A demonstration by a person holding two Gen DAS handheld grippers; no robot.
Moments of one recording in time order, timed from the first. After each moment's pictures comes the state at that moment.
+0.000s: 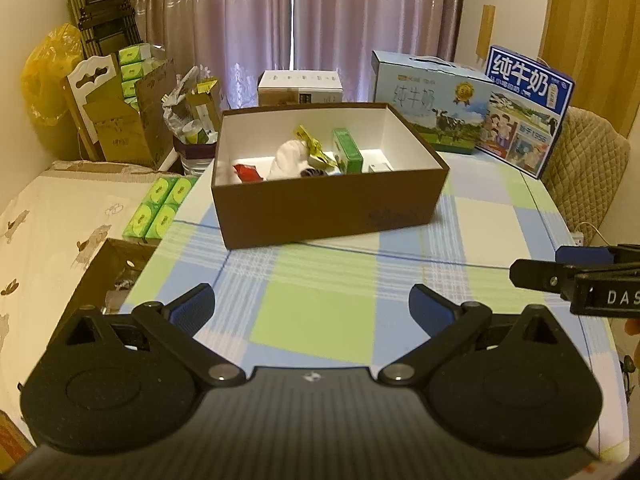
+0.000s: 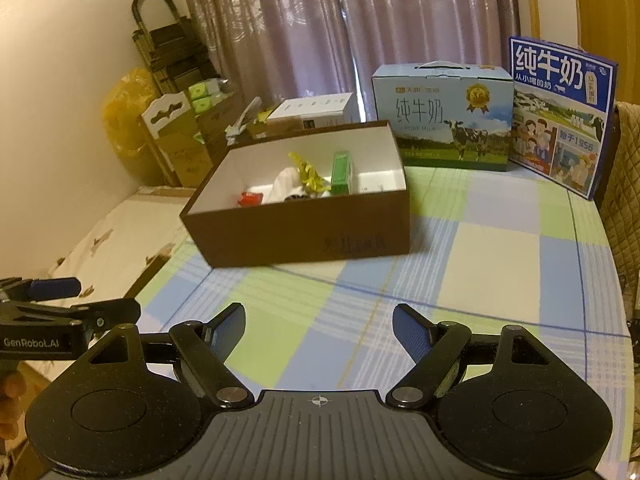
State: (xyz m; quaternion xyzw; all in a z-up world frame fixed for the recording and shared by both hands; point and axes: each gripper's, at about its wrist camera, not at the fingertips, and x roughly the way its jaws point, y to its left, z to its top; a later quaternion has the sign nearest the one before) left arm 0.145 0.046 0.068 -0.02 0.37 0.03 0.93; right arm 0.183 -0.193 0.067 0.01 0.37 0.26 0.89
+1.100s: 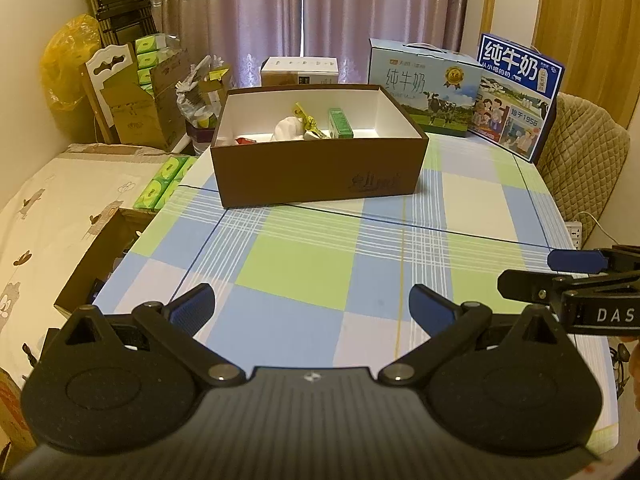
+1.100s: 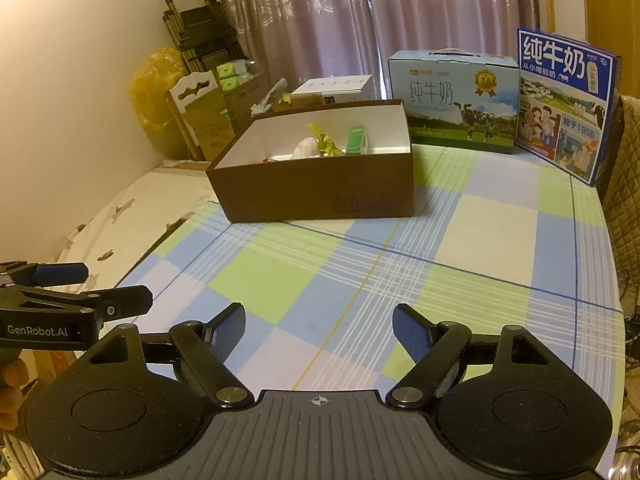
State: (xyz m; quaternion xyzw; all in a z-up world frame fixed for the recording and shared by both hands) left arm 0.087 0.003 0.063 -0.02 0.38 0.05 0.92; right arm 0.137 -0.227 0.056 0.00 0.38 0.30 0.88
